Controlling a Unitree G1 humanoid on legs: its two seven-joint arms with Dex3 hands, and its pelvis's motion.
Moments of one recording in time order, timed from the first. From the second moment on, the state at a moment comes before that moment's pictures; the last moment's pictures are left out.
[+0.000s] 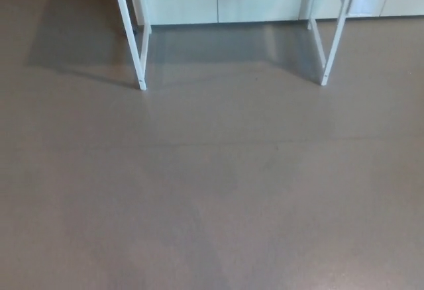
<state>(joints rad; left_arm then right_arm) 0.49 0.28 0.26 0.61 -0.16 -0.18 -0.33 0.54 -0.36 -0.09 0.50 -0.03 -0.36 0.18</state>
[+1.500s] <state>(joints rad) 0.51 0.30 0.26 0.62 -0.16 -0.20 -0.33 0.56 -0.35 -0.05 0.52 -0.04 -0.35 0.17</state>
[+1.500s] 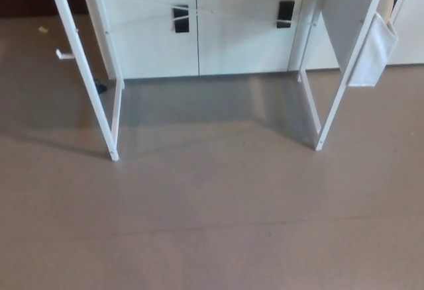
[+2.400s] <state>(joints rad) 0.51 0.31 0.25 0.60 -0.16 -0.21 -0.33 0.54 -0.35 -0.05 0.57 -0.05 -0.39 0.16</state>
